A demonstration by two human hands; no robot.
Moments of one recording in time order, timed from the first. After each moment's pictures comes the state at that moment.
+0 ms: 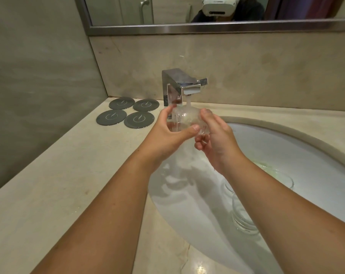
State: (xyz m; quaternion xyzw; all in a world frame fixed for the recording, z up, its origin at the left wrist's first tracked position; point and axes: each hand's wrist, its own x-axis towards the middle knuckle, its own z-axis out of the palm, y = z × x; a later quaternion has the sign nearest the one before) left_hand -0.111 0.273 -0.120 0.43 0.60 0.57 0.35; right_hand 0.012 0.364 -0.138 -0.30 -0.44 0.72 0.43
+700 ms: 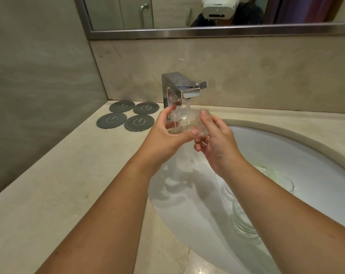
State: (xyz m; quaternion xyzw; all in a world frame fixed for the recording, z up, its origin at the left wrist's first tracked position) left_hand -0.113 0.273 -0.120 0.44 0.60 0.58 0.33; right_hand 0.012 0.363 -0.137 -0.29 -0.43 0.72 0.45
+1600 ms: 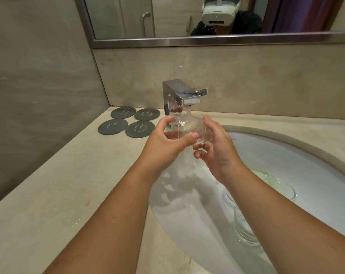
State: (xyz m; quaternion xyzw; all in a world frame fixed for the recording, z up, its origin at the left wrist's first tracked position) left_hand -0.110 0.272 -0.117 0.42 0.63 0.58 0.31; right_hand 0.012 0.366 -0.138 -0.29 -0.44 0.74 0.42
